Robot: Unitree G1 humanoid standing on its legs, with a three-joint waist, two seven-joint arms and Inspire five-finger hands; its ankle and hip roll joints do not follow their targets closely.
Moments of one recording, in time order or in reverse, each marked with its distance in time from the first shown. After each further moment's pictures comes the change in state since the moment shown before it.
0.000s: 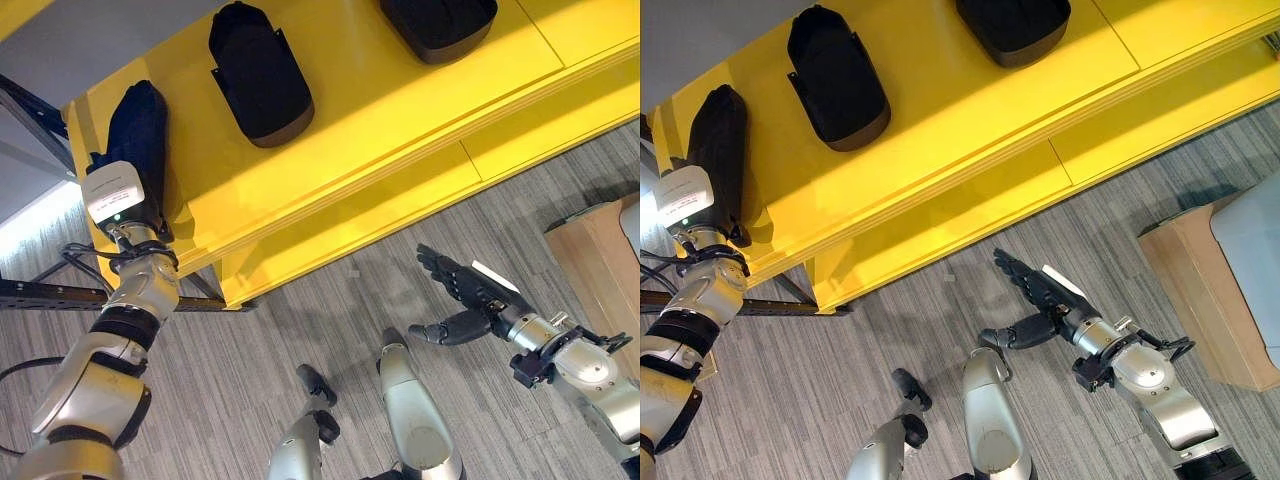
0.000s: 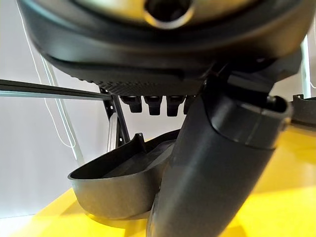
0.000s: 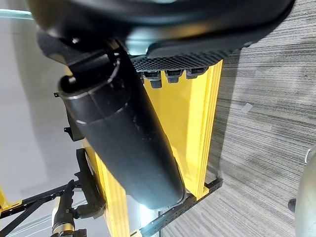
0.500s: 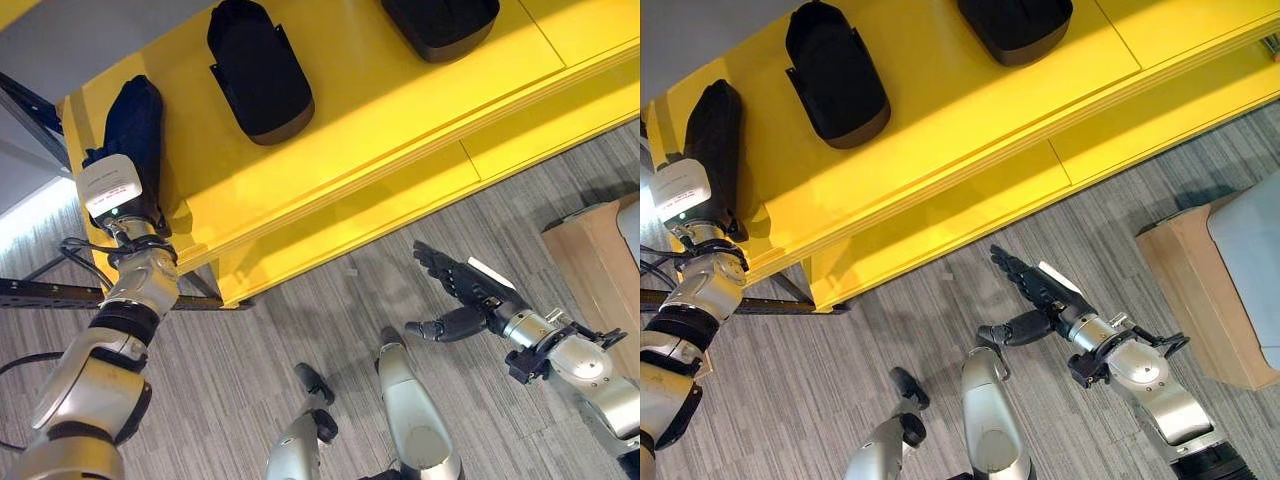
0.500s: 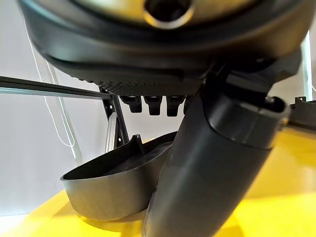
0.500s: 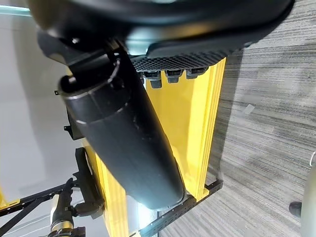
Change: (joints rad) left arm -0.023 0.000 0.000 0.004 -0.013 0.000 0.004; right arm -0.025 0.000 0.020 0.000 0.001 0.000 -0.021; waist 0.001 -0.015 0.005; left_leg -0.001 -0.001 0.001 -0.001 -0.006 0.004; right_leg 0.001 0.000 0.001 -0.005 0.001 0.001
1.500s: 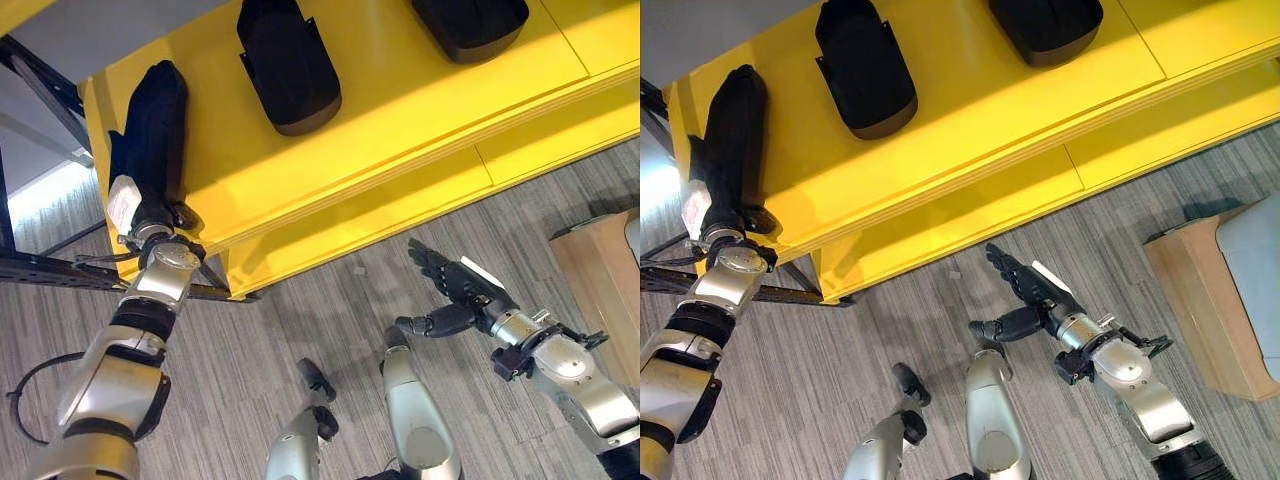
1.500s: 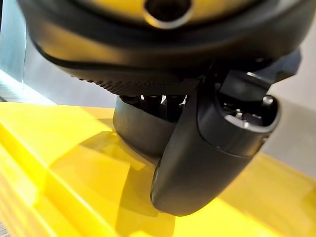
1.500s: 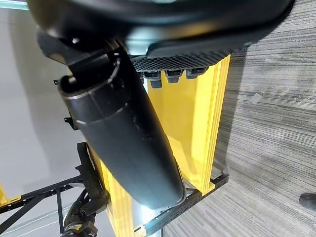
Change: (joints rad) left arm -0.011 -0.097 0.122 -0.006 -0.497 -0.093 0.034; right arm -0.035 0.089 0.008 -0.001 -0.022 0.056 -0.021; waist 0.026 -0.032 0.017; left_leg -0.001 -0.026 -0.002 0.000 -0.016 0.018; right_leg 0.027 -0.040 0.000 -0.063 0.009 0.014
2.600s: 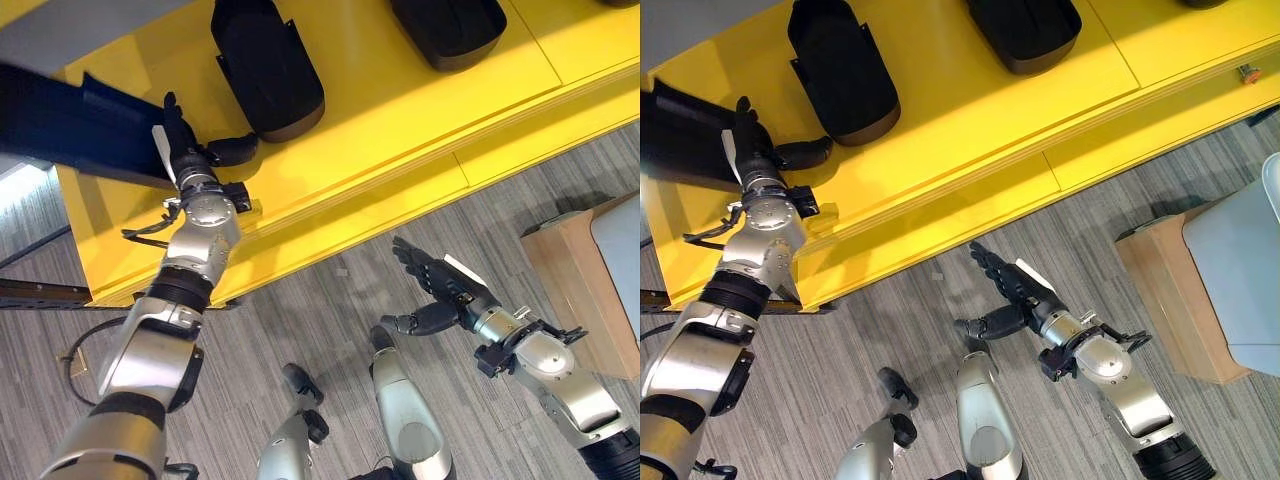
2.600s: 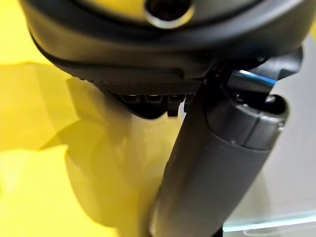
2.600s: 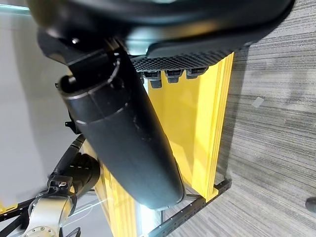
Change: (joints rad) left arm -0.153 -0.176 0.040 -0.125 -0.427 -0.196 0.043; right arm -0.049 0.057 0.053 0.000 -0.019 0.009 -0.015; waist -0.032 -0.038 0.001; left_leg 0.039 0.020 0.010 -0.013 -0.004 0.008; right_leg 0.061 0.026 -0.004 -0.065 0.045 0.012
